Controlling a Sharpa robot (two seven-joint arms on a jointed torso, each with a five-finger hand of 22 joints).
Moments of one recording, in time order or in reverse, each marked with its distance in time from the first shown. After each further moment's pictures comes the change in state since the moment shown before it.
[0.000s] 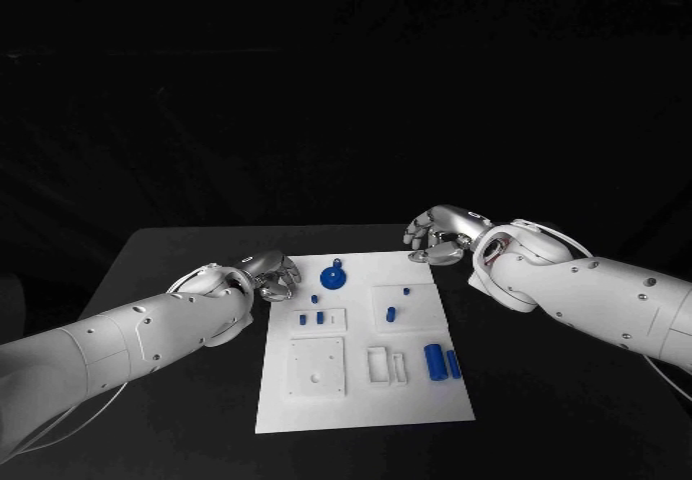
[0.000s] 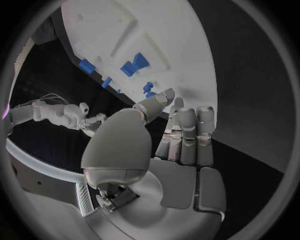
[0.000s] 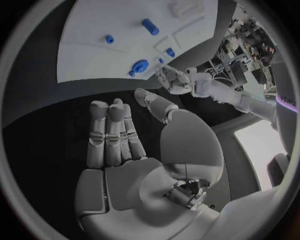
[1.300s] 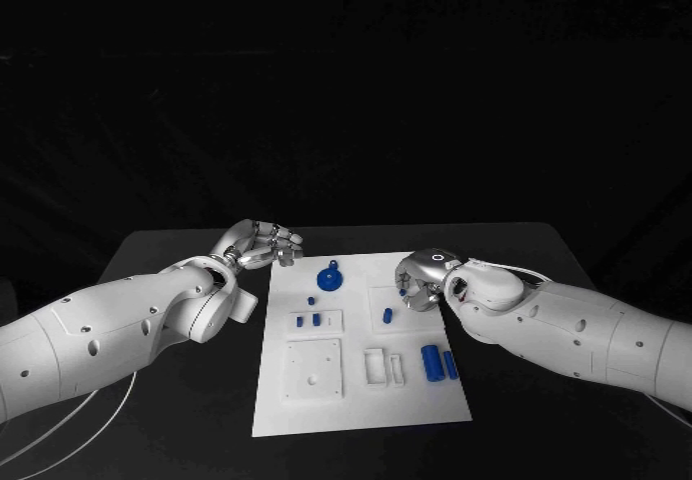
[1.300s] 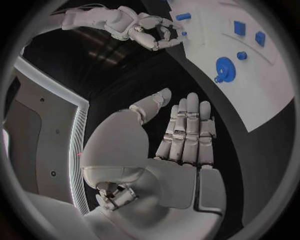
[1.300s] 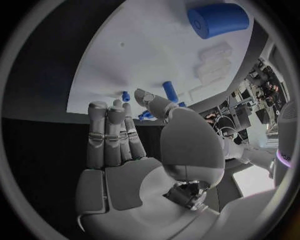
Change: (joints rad) left arm 0.051 -0.171 0.043 0.293 0.722 -0.068 0.251; left_hand -0.078 0.007 -0.003 0.020 -0.006 -0.009 0.023 0.060 -0.002 -0.030 0.066 0.004 -0.033 -0.222 0.072 -0.562 -0.191 -0.009 -0.261 0.081 -0.334 -0.112; right arm -0.069 0.114 -0.077 -0.102 -0.359 0.051 -0.132; right_hand 0.031 -0.039 0.083 0.059 -0.131 0.015 -0.008 0.005 -0.023 0.107 0.008 -0.195 -0.195 0.021 0.008 0.010 0.015 -0.022 0.032 -0.003 0.004 0.021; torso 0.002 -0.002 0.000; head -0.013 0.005
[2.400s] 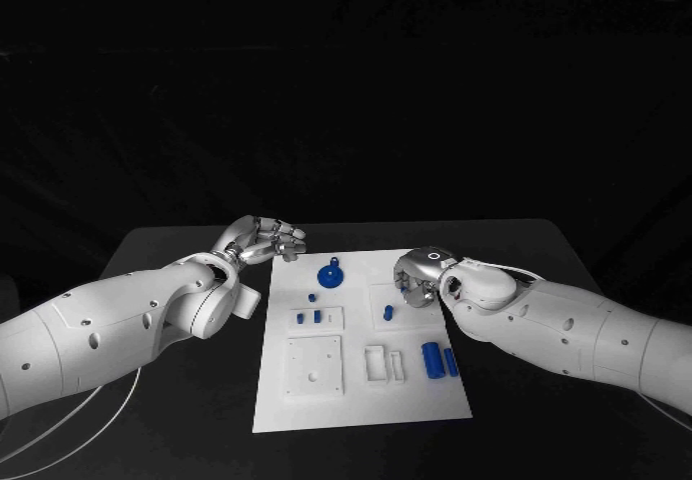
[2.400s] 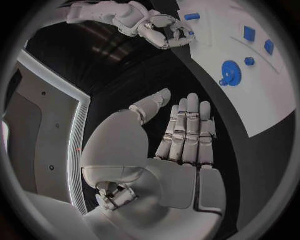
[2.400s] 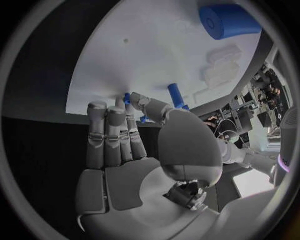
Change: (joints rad) left arm 0.000 0.000 0.000 0.007 0.054 0.018 0.023; left_hand -0.008 0.008 -0.008 0.003 0.000 0.000 0.000 0.000 -0.002 0.000 0.000 0.000 -0.002 -0.003 0.003 -0.014 0.005 -0.001 -0.005 0.005 -0.010 0.000; right arm -0.012 0.039 -0.002 -0.047 -0.031 -0.016 -0.014; right_hand 0.026 0.077 0.074 -0.029 -0.058 0.071 -0.031 0.038 0.001 0.104 -0.037 0.005 -0.014 0.014 -0.022 0.004 0.003 -0.005 0.013 0.002 -0.004 0.000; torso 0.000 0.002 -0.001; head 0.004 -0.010
